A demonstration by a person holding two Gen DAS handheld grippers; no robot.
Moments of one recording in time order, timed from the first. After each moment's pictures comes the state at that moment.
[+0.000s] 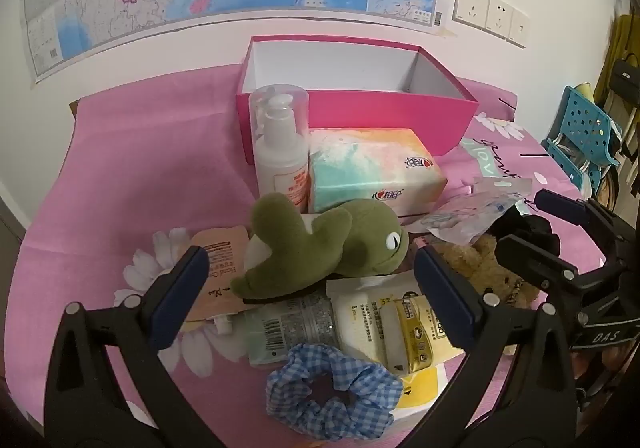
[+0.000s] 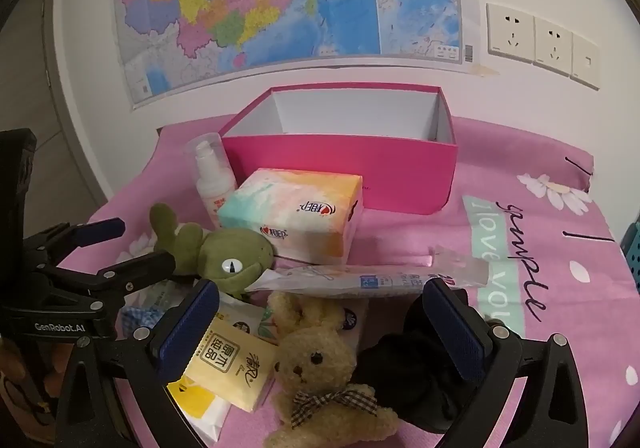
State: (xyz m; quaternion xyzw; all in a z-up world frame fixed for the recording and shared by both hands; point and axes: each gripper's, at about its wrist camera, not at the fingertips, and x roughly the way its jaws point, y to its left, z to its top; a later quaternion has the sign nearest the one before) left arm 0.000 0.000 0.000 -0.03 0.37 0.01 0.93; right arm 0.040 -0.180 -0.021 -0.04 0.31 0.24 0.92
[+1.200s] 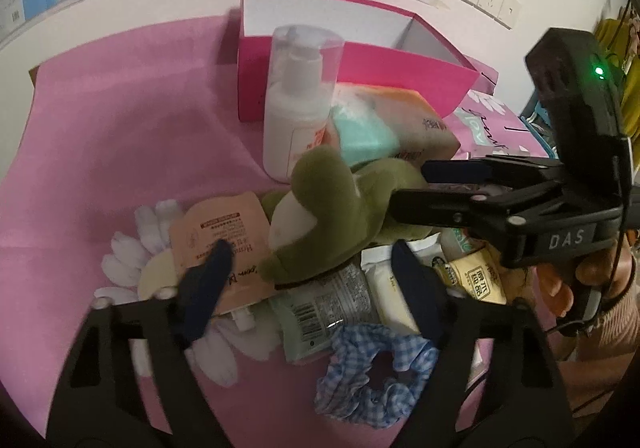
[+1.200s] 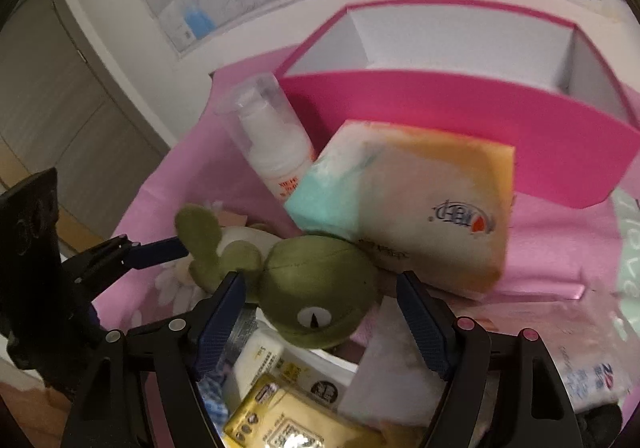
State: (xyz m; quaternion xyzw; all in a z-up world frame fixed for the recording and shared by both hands) left arm 0.019 0.048 -0.028 -0.05 0.44 -0.08 0.89; right arm 0.123 -0.083 -0.067 -0.05 0.45 0.36 0.82
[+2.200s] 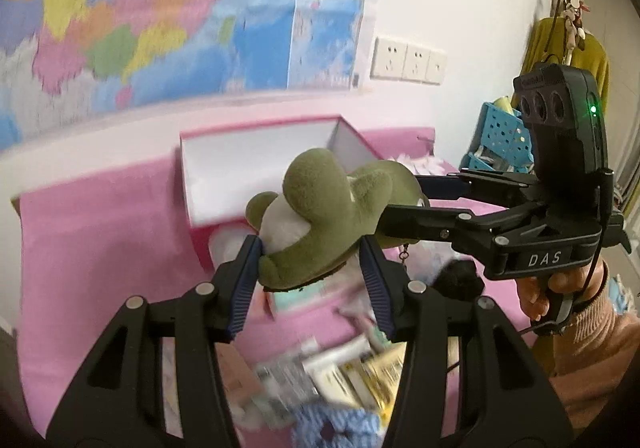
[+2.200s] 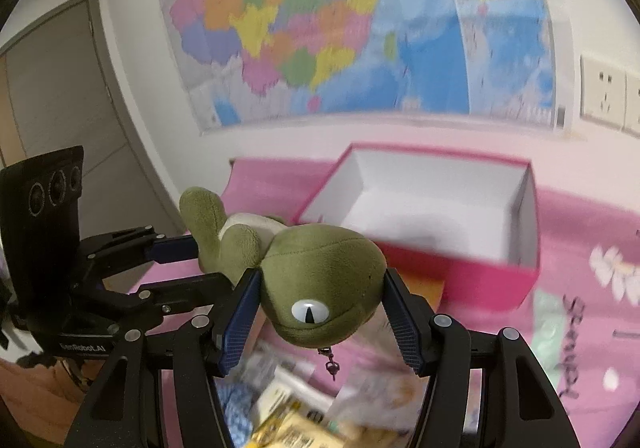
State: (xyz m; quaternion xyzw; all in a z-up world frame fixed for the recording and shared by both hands) left arm 0.042 0.027 0.088 0.01 0.31 -0.16 0.94; right arm 0.075 -0.137 0.060 -0.02 0.29 0.36 0.89
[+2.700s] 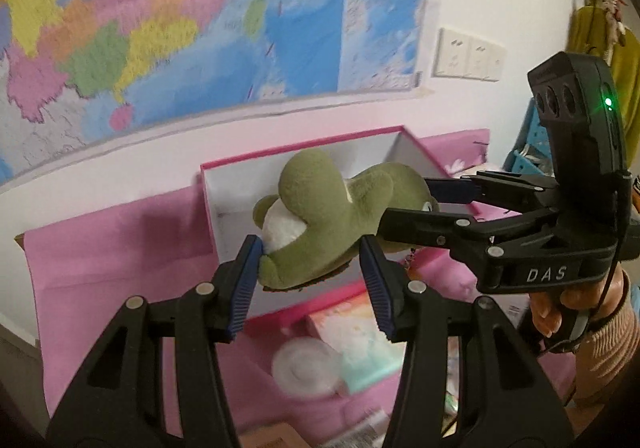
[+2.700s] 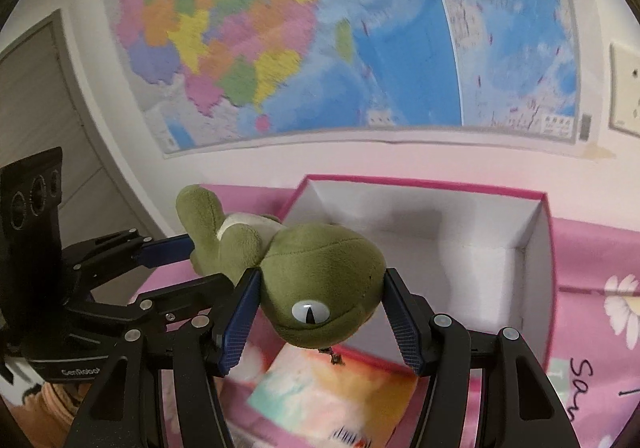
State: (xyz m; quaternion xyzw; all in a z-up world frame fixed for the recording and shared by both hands) left arm 0.157 0.041 0.076 0.03 0.35 -0.12 0.93; right arm 0.199 -0.110 0.046 0.01 0.33 0.34 0.88
